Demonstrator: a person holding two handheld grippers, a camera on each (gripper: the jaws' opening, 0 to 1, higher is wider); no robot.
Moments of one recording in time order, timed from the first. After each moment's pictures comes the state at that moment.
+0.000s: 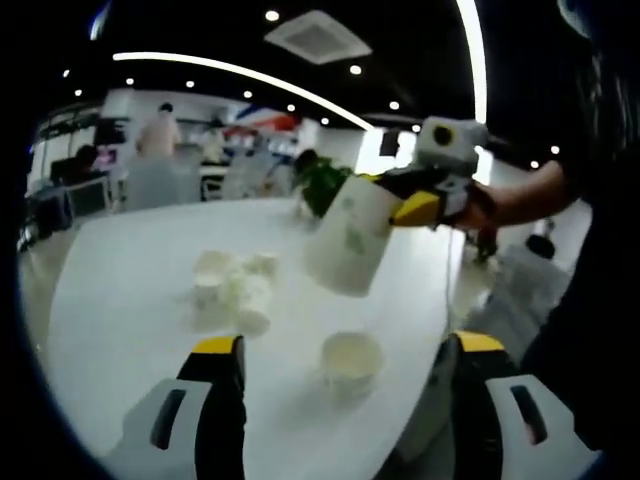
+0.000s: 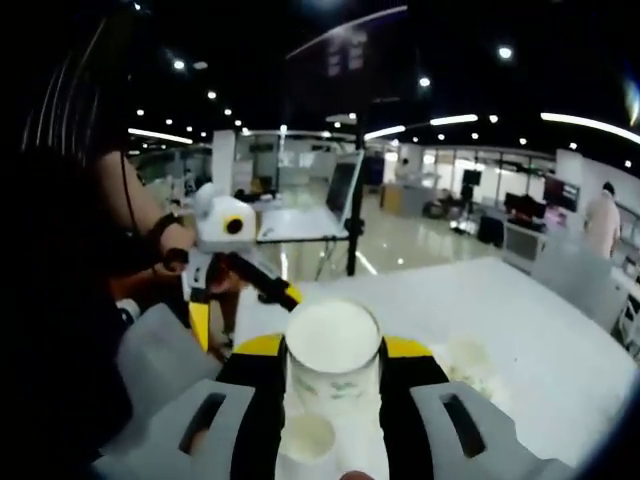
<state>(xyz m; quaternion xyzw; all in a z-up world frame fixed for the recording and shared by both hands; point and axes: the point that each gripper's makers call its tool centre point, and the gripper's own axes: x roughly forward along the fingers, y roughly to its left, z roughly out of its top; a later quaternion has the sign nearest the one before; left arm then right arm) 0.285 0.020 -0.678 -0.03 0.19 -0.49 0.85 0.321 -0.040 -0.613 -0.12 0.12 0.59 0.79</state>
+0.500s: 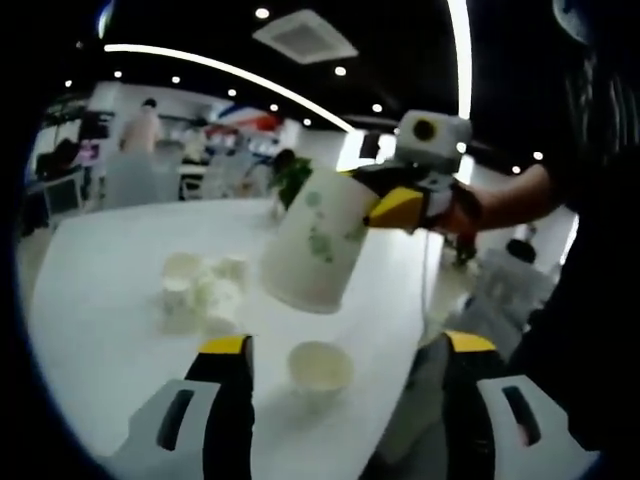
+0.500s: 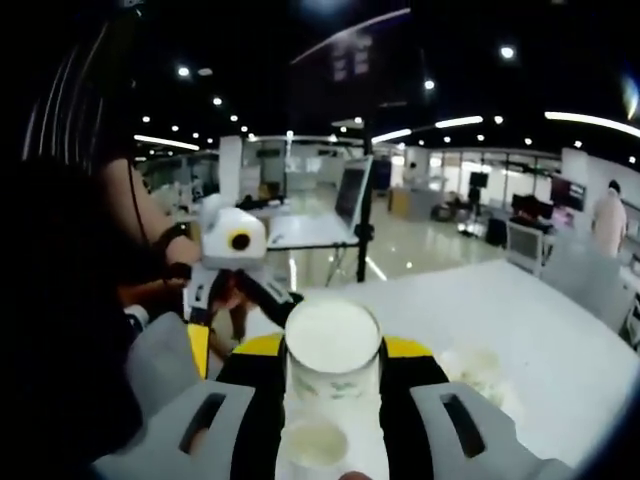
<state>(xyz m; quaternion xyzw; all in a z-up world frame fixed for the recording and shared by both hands) 0.270 -0.010 -0.675 -0.05 0.19 -0.53 0.83 0.310 -0.031 -0.608 -0.11 0.12 0.61 0.78</state>
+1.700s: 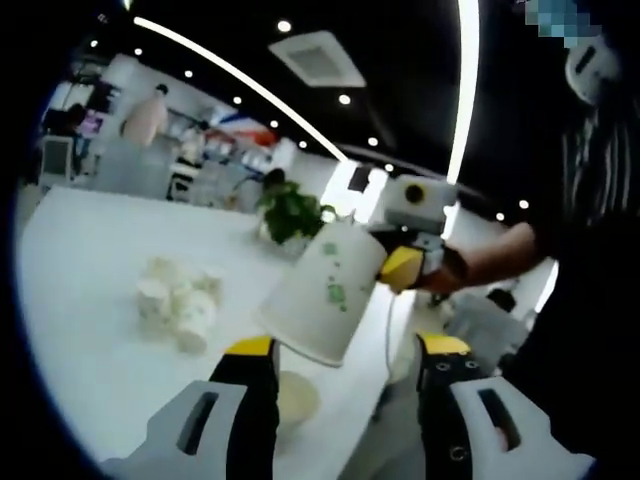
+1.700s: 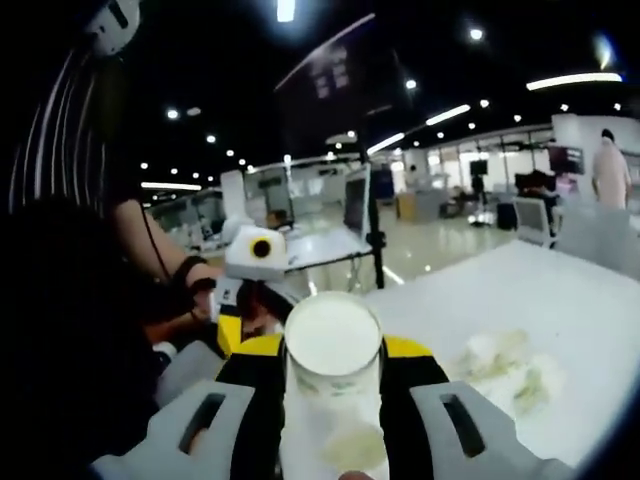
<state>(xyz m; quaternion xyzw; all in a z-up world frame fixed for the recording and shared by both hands) 0.274 -0.010 -0.641 -0.15 0.17 -0.55 0.81 0.298 -0.036 -0.610 0.00 0.14 0.62 0.77</state>
